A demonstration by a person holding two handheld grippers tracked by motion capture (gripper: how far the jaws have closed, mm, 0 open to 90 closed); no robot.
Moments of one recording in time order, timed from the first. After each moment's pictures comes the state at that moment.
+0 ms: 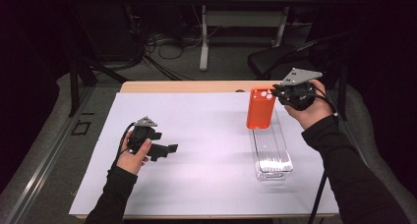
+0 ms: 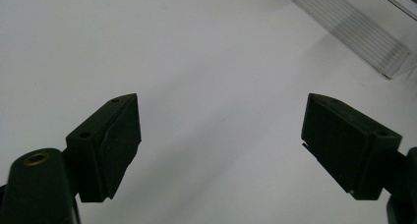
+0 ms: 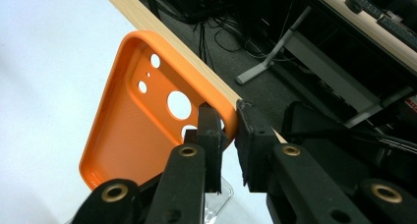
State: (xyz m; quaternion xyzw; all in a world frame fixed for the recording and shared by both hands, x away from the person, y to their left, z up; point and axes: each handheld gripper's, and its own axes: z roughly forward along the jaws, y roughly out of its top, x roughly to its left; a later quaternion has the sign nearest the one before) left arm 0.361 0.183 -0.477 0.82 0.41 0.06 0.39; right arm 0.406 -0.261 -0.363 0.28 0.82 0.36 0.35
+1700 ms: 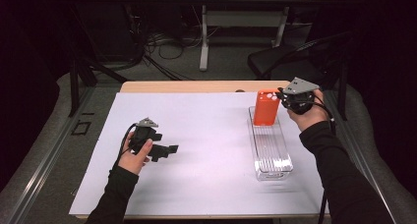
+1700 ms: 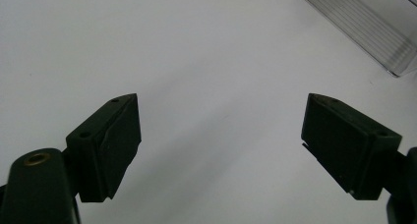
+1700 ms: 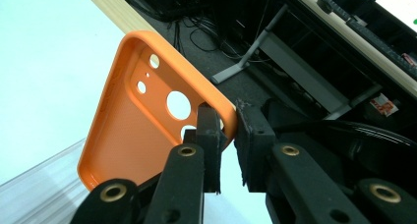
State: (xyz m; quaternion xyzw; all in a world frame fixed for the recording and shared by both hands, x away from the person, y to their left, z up) left arm 0.364 0.182 -0.484 0.82 0.41 0.05 0.38; right arm 0.435 -0.288 -0.420 0.28 0.80 0.34 0.40
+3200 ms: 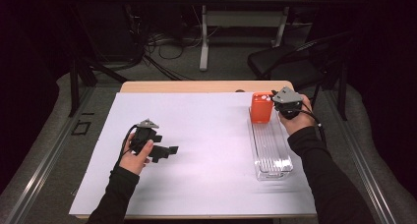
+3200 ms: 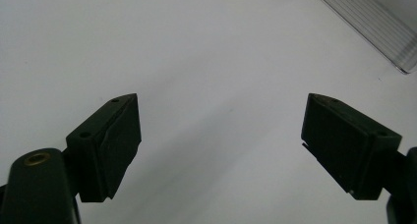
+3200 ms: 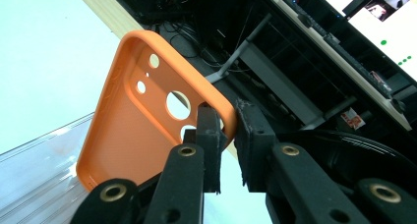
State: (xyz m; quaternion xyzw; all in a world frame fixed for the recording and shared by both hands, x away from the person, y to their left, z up) left arm 0.367 0.183 -0.492 0.82 0.42 0.05 0.38; right arm 0.452 -0.276 -0.465 0.26 0.78 0.34 0.46
